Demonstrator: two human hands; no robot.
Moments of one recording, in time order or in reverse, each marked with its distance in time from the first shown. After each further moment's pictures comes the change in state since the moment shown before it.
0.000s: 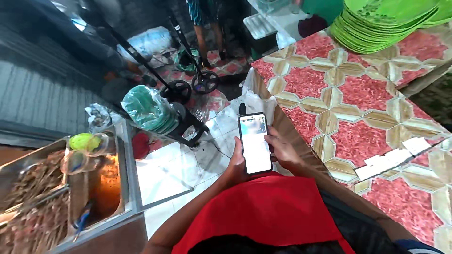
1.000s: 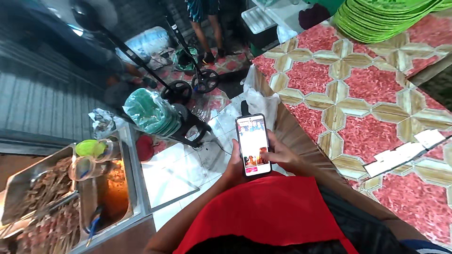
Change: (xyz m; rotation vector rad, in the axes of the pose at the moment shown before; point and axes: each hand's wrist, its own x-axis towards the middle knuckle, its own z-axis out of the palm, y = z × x) left_hand -0.010 0.019 -0.008 -0.029 -0.052 -0.100; right_hand 0.006 0.012 0.007 0.104 -0.311 -0.137
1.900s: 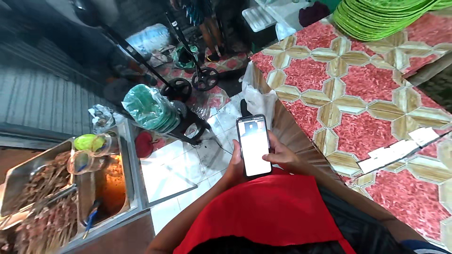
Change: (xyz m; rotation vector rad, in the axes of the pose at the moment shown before) left_hand -0.008 -0.021 0.029 0.087 0.264 0.028; right_hand -0.023 0.013 -0.013 0.016 -0.046 -0.018
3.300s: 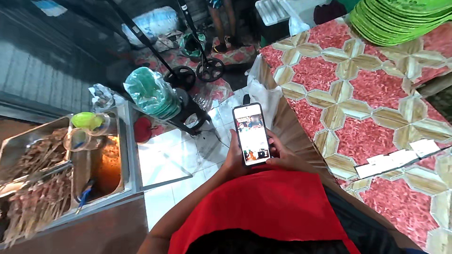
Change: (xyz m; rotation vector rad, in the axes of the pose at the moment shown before) left_hand 0.012 -0.012 -0.014 -0.054 -0.094 0.041; right_hand -0.021 0.011 -0.013 -0.053 -0.110 0.002
